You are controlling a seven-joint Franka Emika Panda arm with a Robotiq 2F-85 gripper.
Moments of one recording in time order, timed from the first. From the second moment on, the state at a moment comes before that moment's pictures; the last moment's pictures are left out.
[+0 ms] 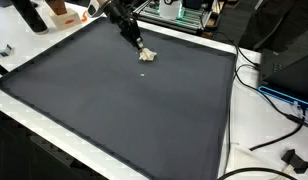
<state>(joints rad) -0.07 0.25 -0.07 -2.27 1.02 2.21 -0.56</state>
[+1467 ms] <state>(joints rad) -0.06 0.21 -0.06 -2.29 0.97 2.26 -0.13</state>
